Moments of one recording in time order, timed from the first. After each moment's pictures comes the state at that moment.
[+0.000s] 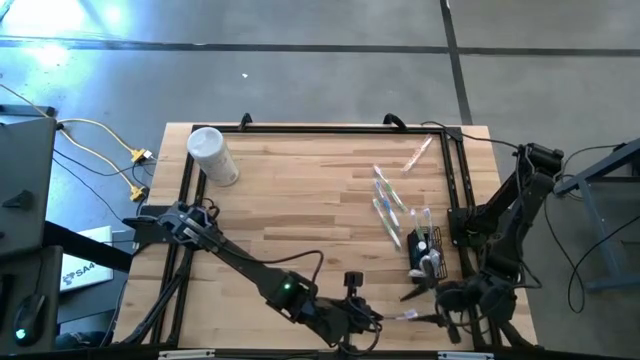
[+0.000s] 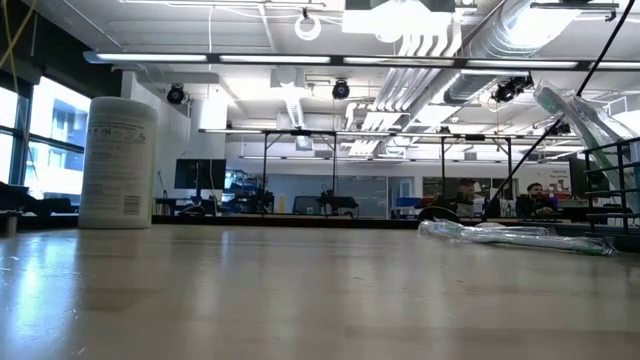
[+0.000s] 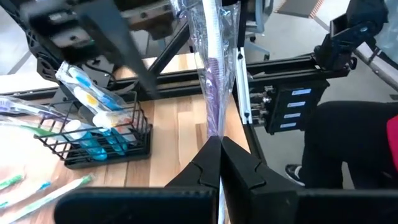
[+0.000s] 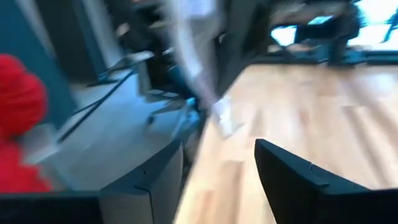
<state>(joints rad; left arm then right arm) -0.56 2.17 2.10 -0.32 -0.45 -0.16 1.09 1.24 0.80 0.06 0.75 0.44</state>
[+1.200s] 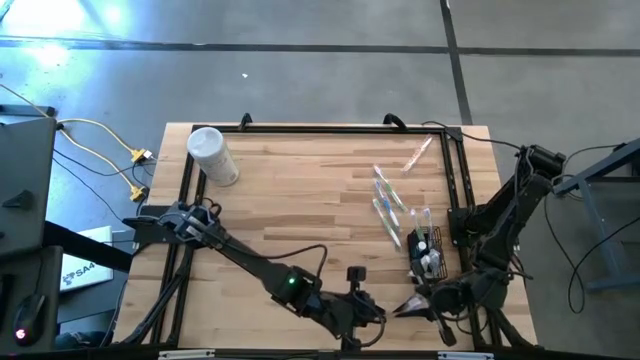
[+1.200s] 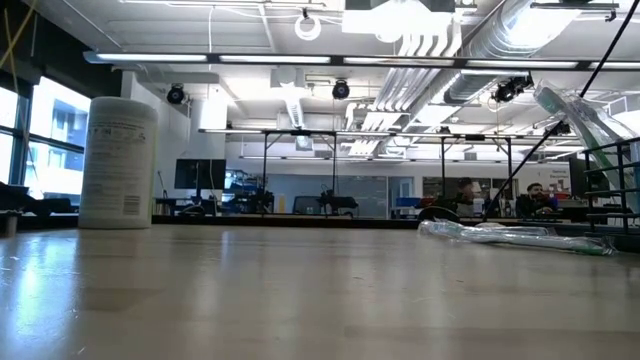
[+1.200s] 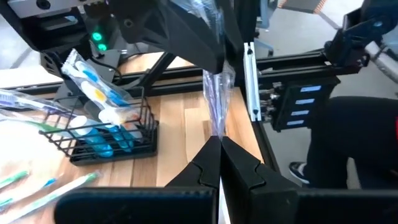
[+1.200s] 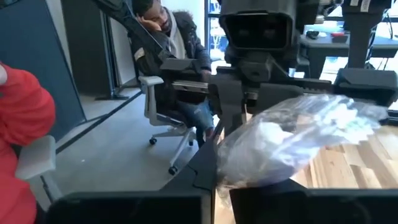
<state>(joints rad) -0.52 2.18 2.10 -0.33 -0.44 -0.16 1.01 1.27 0.80 0.29 0.62 0.15</state>
